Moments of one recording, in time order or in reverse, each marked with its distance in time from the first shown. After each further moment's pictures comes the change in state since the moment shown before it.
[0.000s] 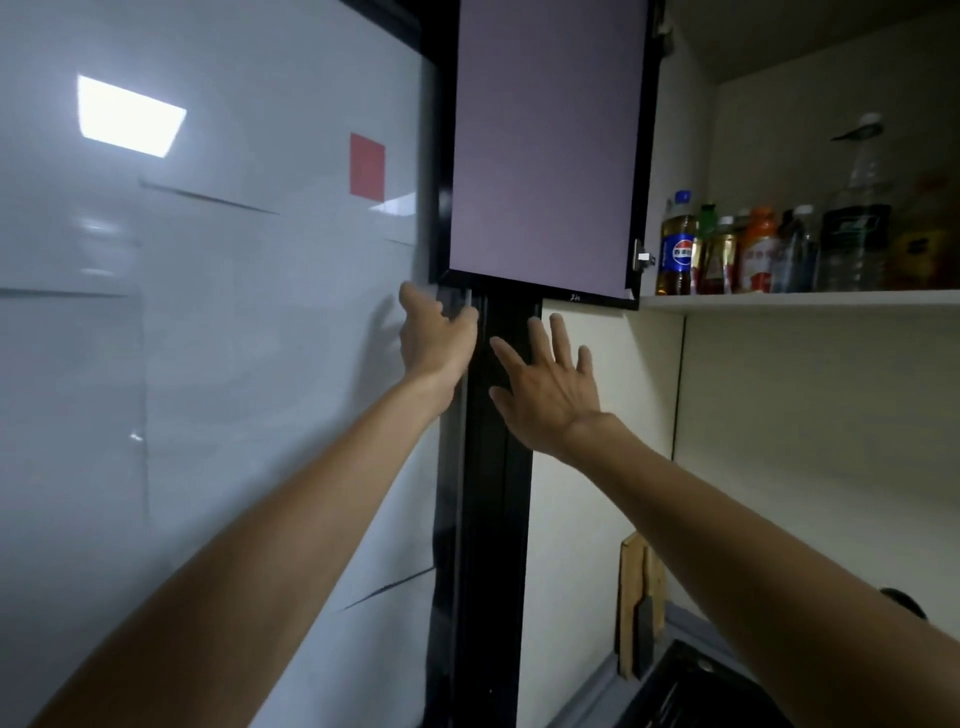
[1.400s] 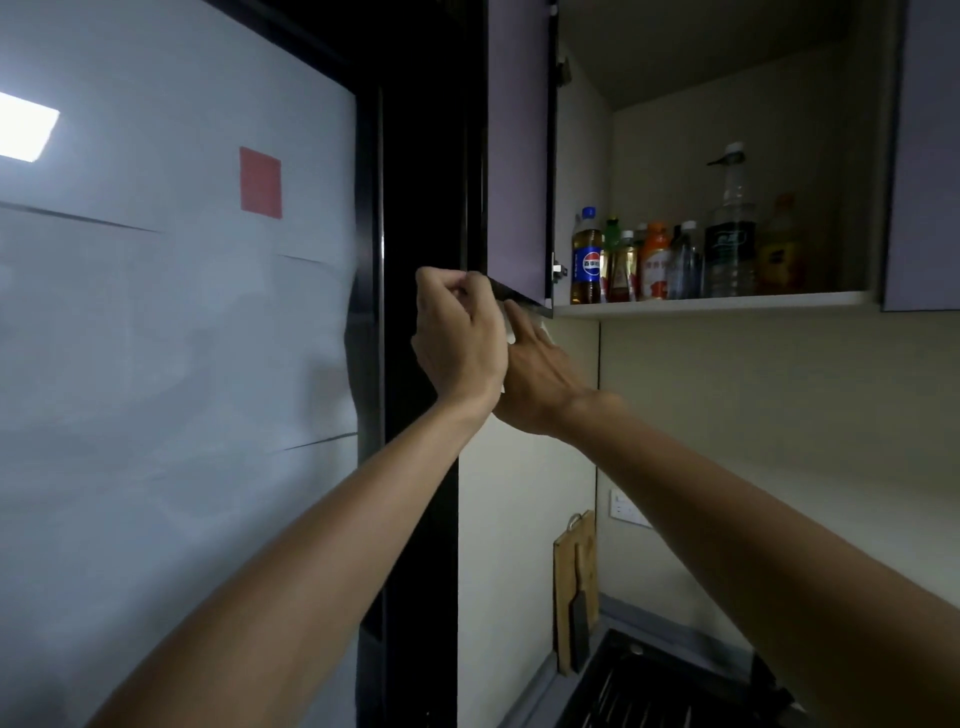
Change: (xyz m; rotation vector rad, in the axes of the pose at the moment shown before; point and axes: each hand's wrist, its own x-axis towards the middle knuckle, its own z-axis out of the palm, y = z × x) left_hand -0.049 0.034 0.088 -0.222 0.178 0.409; right_hand -0.007 0.067 -0.037 0.068 0.029 -0.053
